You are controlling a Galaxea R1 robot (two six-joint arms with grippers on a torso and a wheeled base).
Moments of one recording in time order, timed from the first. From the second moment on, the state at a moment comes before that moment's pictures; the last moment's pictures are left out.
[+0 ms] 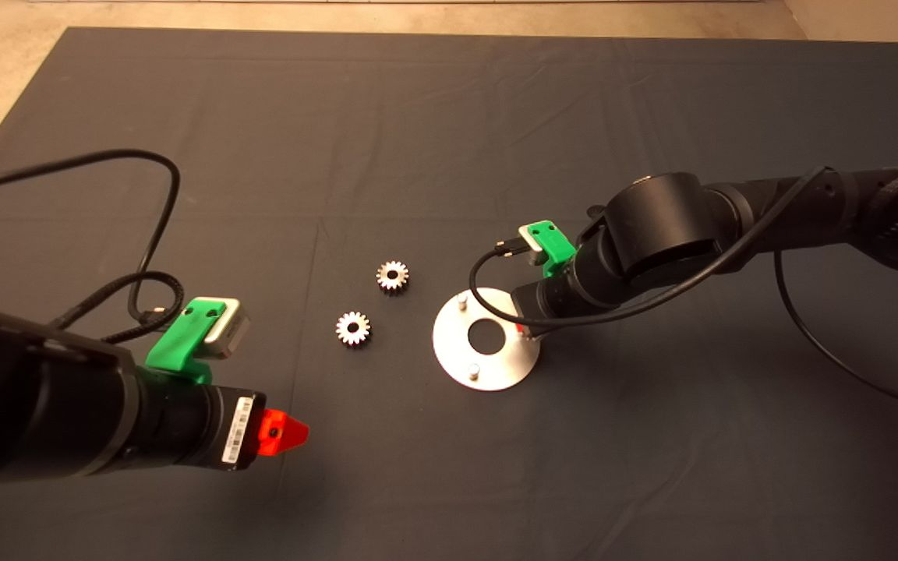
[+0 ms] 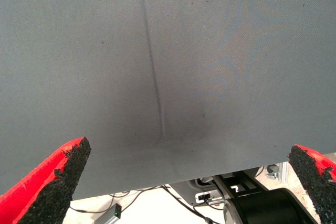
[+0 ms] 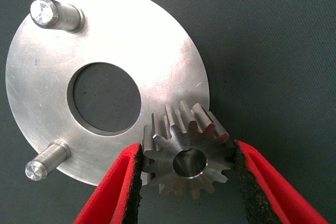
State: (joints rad) left arm -0.44 2.11 -0.33 0.44 1.48 -1.67; right arm 0.29 2.66 -0.95 -0.53 -1.52 1.41
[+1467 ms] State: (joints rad) left arm -0.44 2.11 -0.33 0.44 1.47 -1.67; right arm 0.29 2.67 -0.96 -0.53 -1.52 1.41
